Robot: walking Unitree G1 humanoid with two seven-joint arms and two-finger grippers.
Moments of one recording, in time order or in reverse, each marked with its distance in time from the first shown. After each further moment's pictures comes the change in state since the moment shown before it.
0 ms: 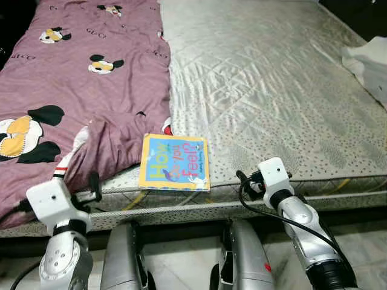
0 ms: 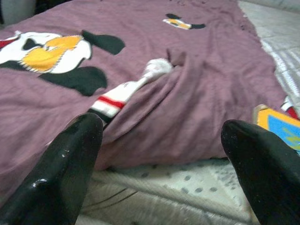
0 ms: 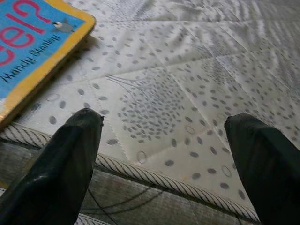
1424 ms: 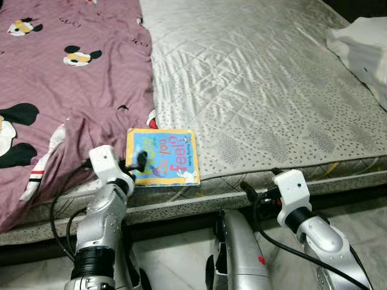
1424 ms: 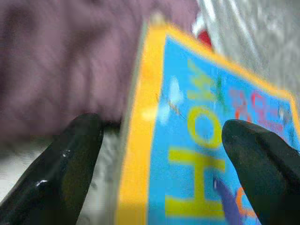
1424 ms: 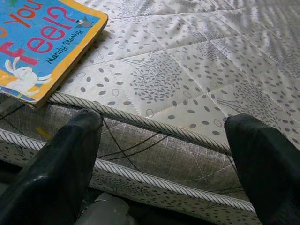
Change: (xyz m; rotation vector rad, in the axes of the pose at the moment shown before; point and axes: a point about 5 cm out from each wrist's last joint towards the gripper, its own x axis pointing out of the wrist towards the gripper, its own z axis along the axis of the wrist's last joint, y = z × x) left arm 0.082 -0.067 -0.041 -0.164 0.304 -0.299; right arm -0.059 0.006 0.023 0.063 -0.053 0.086
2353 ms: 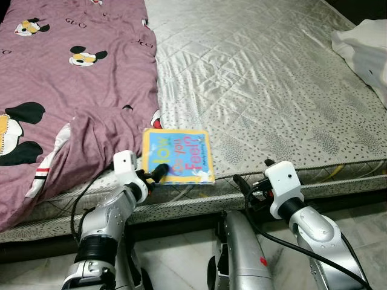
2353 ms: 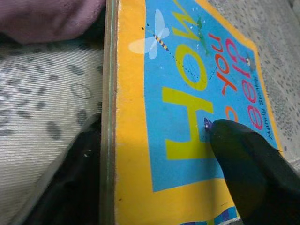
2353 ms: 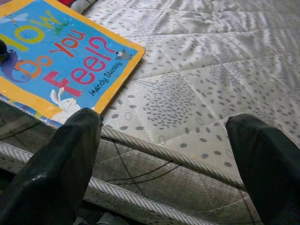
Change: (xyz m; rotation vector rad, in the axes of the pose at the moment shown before) left arm 0.012 -0.016 -0.021 -0.087 0.205 -0.245; right arm 0.011 0.006 0.013 -0.051 -0.031 0.013
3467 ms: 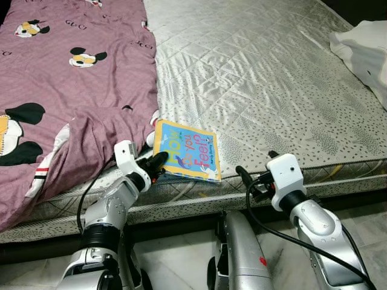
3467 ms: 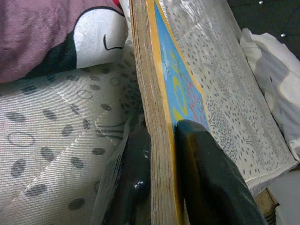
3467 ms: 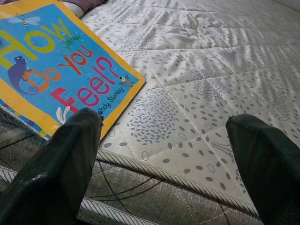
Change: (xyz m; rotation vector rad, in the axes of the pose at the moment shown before) left arm 0.008 -0.009 0.018 -0.092 -0.086 -0.125; right arm 0.005 -0.007 0.010 -0.027 -0.036 -0.034
